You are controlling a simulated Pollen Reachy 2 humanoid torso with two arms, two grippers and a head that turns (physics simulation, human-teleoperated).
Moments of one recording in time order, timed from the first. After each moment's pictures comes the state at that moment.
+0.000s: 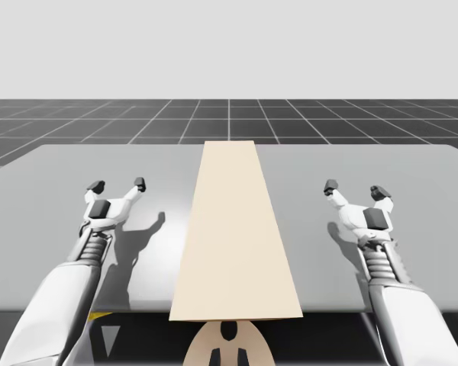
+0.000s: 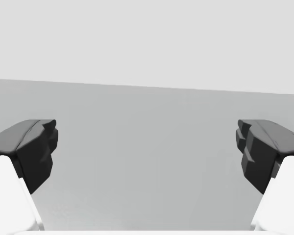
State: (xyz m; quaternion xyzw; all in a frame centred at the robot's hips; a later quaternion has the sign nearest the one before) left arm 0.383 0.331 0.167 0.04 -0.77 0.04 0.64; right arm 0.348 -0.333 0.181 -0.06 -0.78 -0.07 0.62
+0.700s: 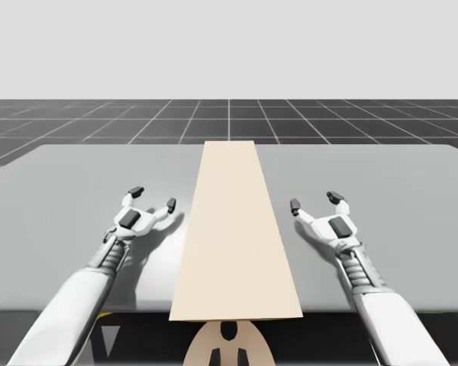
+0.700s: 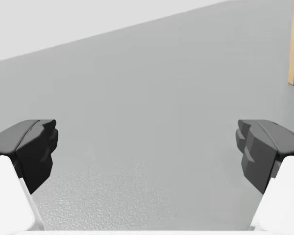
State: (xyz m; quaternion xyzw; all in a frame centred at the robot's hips) left arm 0.378 0.288 0.135 -0.04 -0.72 -0.16 0.68; right arm 0.346 -0.292 0.145 0.02 -0.74 0.10 0.67
